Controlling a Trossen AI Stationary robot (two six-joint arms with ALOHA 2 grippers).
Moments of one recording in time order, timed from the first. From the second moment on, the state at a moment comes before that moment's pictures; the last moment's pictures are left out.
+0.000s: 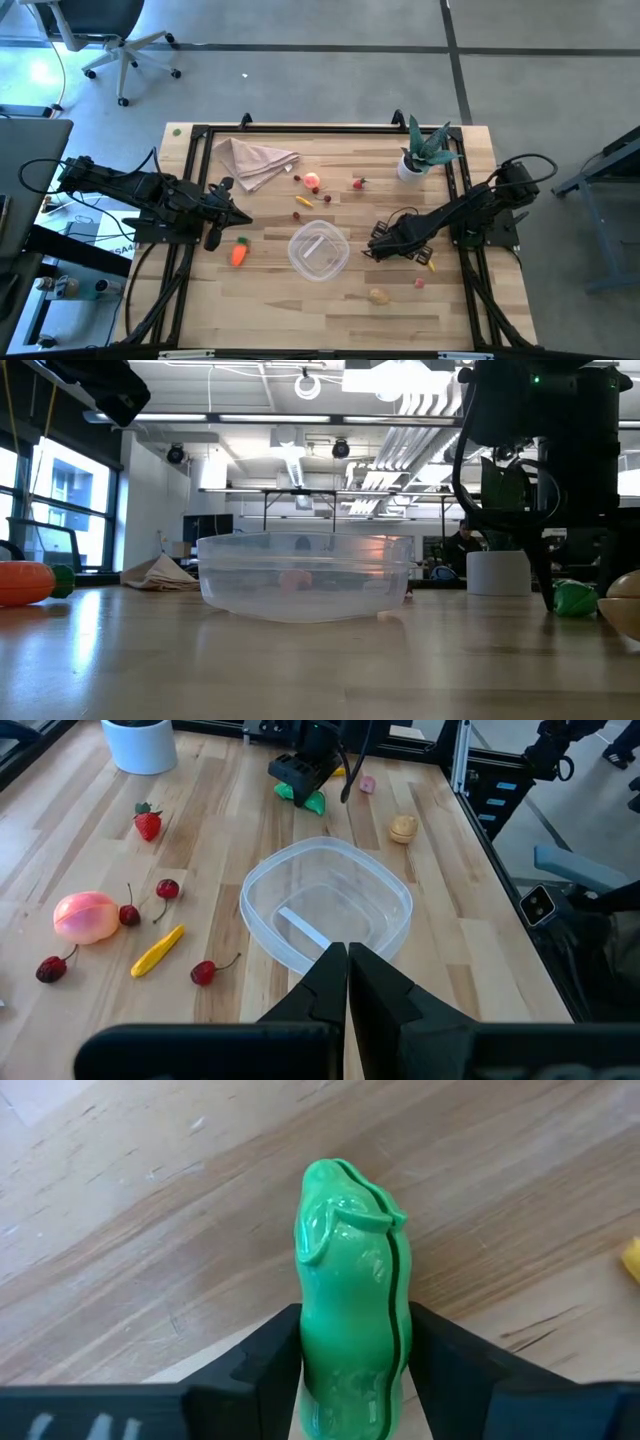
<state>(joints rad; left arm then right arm) -0.15 0.60 0.63 -0.53 -0.13 -0.24 0.32 1.65 0.85 -0.78 0.10 2.40</state>
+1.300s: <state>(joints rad) -0.15 0.60 0.63 -0.53 -0.13 -0.24 0.32 1.66 0.85 -0.75 0.21 1.57</state>
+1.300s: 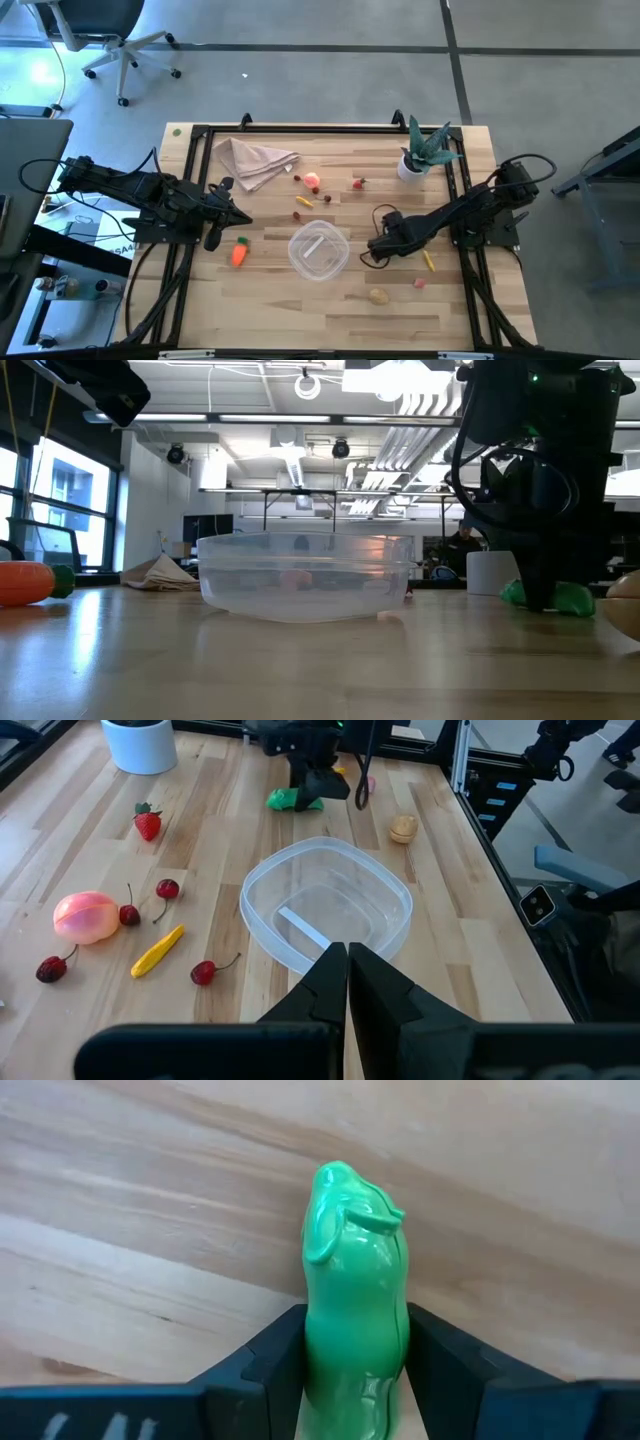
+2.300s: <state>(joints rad) -0.15 0.60 0.63 -0.53 -0.13 -0.24 0.32 1.66 0.85 -0.69 0.31 1.23</state>
